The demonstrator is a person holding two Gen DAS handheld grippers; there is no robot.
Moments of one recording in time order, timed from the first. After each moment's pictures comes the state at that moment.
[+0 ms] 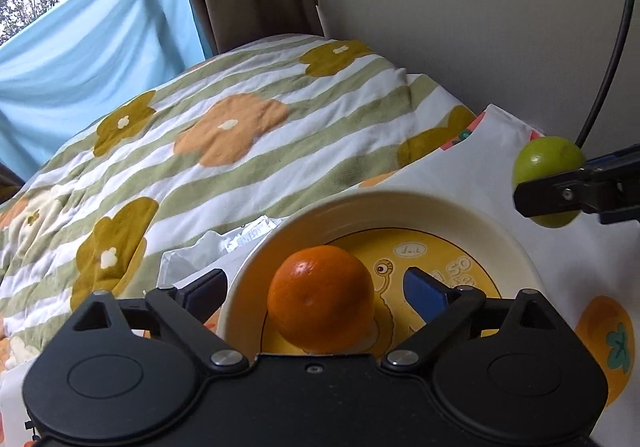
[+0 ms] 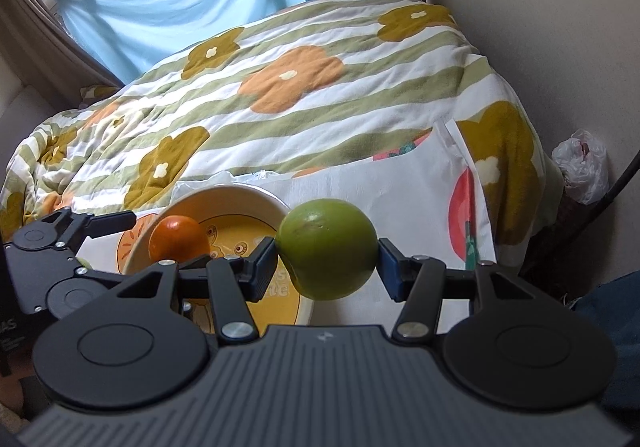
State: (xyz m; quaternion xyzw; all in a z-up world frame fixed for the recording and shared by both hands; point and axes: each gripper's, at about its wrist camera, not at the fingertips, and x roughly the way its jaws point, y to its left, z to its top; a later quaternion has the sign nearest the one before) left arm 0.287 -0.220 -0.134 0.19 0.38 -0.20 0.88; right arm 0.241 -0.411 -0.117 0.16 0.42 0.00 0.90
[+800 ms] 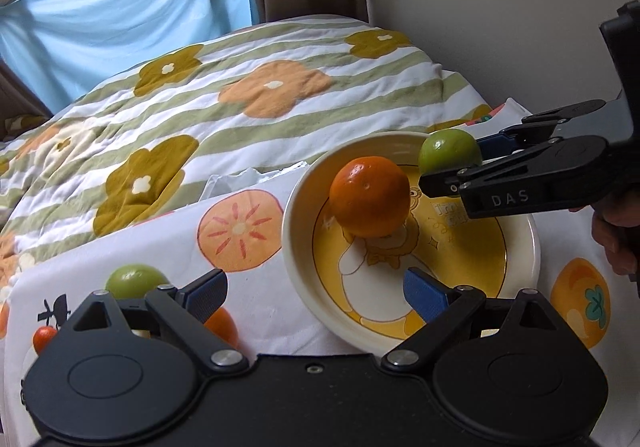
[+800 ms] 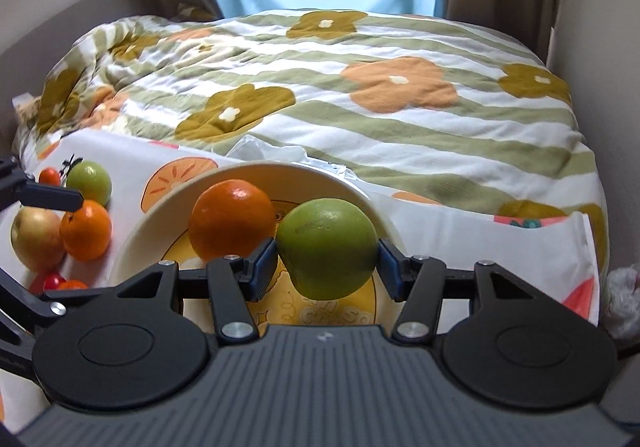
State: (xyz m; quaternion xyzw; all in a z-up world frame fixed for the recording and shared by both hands) left arm 0.234 -0.157 -0.117 0.13 0.42 -0.15 0.88; right arm 0.281 -0.338 -0.150 -0.03 0.39 0.16 0.91
